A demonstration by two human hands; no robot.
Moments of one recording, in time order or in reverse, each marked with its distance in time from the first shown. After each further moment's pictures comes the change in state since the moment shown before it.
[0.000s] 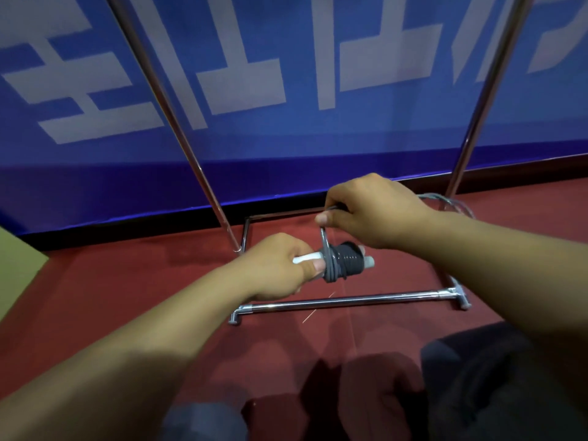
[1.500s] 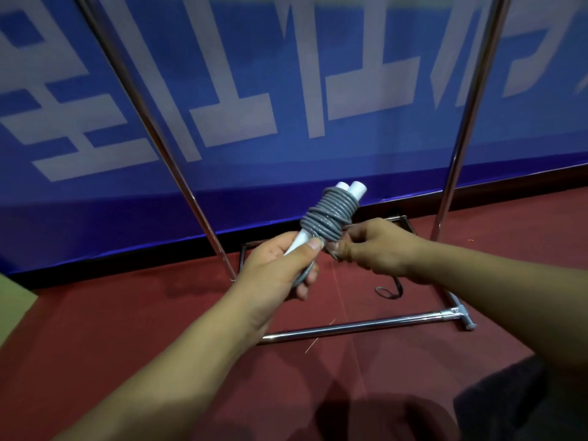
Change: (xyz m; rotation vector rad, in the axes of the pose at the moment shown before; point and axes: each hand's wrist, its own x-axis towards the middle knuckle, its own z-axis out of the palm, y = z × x) left_hand -0.006 0.025 -0.002 -0.933 0.178 0.173; right_hand -0.004 0.032 0.027 0.788 -0.153 0.337
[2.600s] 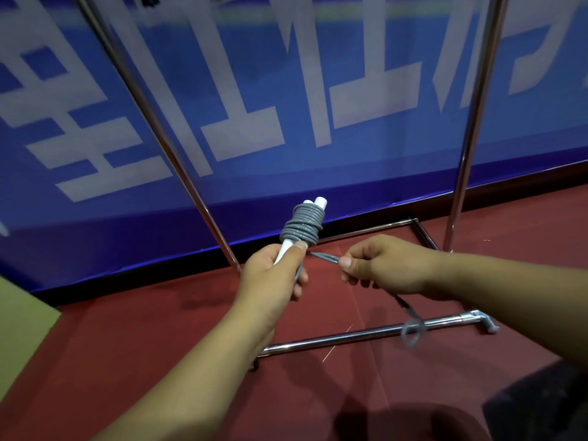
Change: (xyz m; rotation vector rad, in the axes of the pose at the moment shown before) left_hand 0.009 -0.015 -0.017 0.142 0.319 -0.018; right_hand -0.021 -0.020 0.016 -0.041 -0.087 0.012
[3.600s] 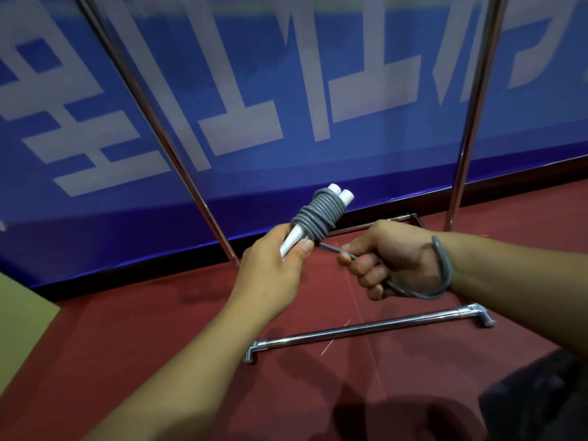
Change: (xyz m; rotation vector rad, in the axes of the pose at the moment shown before) left_hand 0.006 0.002 -0.009 0.554 0.032 0.327; right_hand -0.002 -0.017 -0.008 0.684 -0.306 0.379
